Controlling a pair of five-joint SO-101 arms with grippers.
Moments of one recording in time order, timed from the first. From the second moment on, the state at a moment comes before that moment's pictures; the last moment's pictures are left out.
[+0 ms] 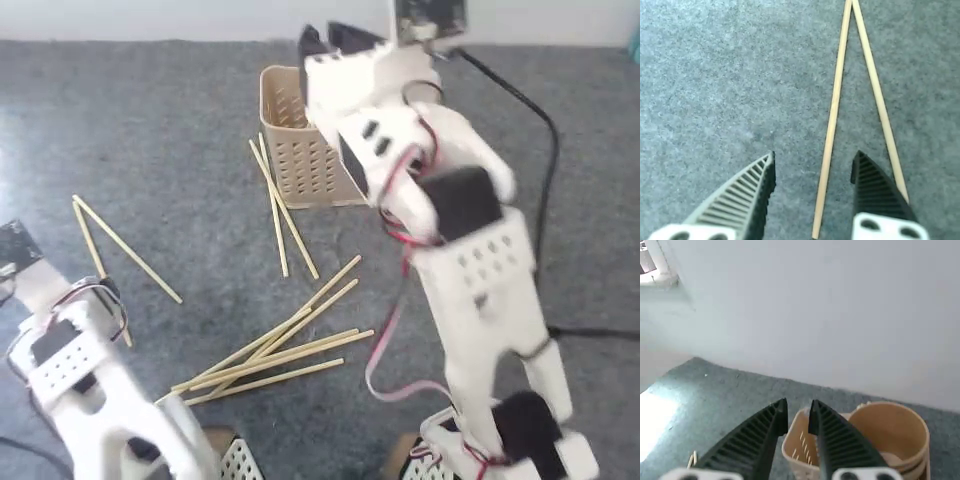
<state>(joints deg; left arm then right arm) -49.7 -39.7 67.5 42.3 1.5 -29.5 -17.1 -19.0 58.9 -10.9</state>
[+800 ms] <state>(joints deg) -42.8 10.2 31.1 46.0 1.5 -26.5 -31.6 -19.1 94.9 -11.1</state>
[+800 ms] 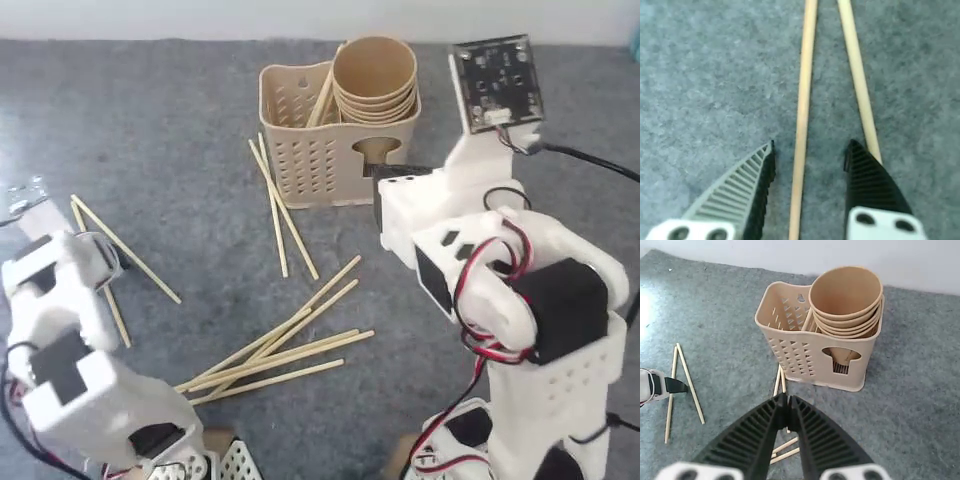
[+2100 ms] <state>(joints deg) -41.6 5.7 1.5 74.5 2.2 -27.2 -63.0 26.6 92.6 -9.7</state>
